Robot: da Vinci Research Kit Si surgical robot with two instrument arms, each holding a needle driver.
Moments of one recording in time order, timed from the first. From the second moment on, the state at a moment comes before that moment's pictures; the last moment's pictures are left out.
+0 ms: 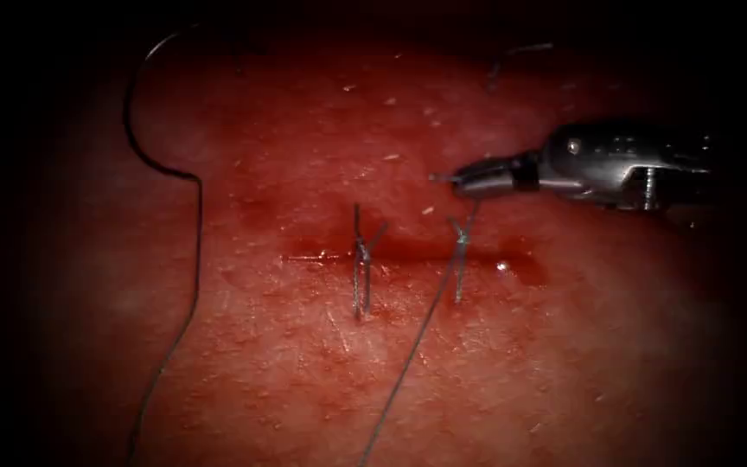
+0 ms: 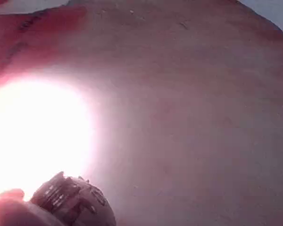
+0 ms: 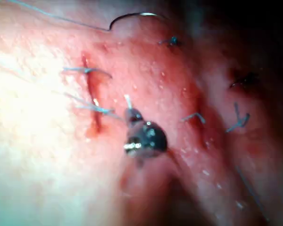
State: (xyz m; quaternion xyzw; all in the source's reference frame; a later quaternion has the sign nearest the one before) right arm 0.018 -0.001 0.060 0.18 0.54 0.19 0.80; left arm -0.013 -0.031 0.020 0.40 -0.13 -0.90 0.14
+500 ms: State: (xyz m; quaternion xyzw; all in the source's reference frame) right arm 0.008 -0.001 0.052 0.05 0.61 0.27 0.75; left arm -0.014 -0.015 0.016 0.43 -0.23 -0.87 0.06
